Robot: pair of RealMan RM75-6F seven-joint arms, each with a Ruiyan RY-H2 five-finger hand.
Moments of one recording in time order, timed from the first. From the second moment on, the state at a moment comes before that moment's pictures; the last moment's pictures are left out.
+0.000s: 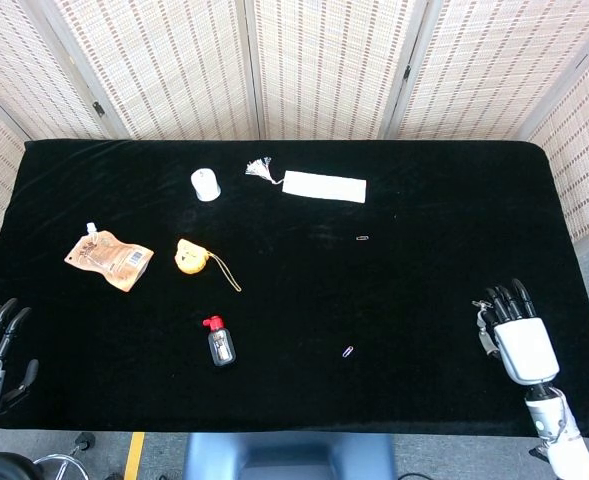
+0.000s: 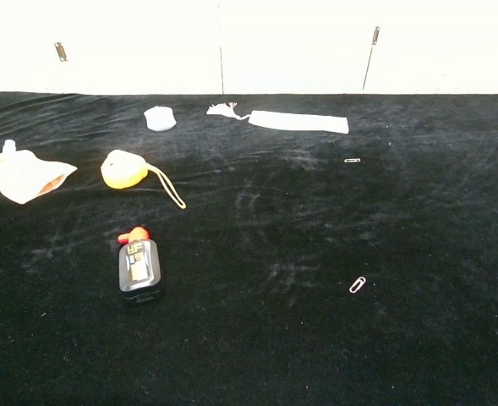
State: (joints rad) left arm -0.02 -1.12 -0.02 -1.54 1.65 1.65 0.00; right arm 0.19 -1.52 -0.02 -0.98 -1.57 1.57 -0.03
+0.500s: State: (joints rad) left arm -0.01 -1.11 -0.02 -1.54 1.65 1.67 -0.03; right arm 0.21 -1.58 0.00 -0.90 -1.58 1.50 0.04
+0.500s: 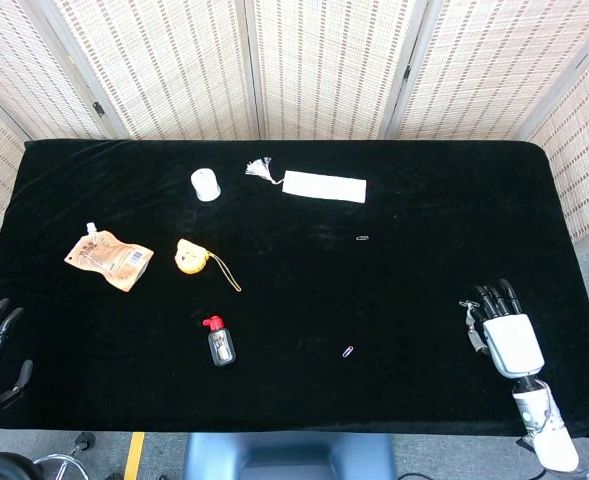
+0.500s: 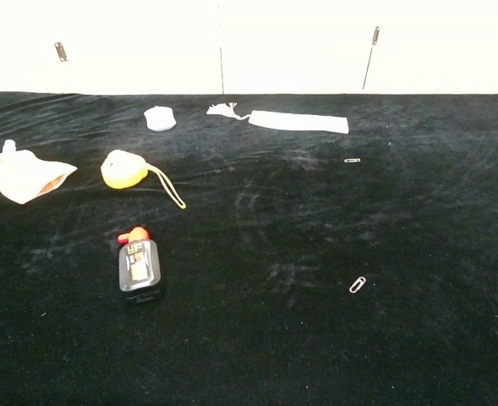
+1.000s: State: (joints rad) left arm -0.01 -1.12 -0.02 -1.54 1.65 1.67 -0.03; right arm 0.21 -1.49 -0.01 -1.04 -1.59 1.48 0.02
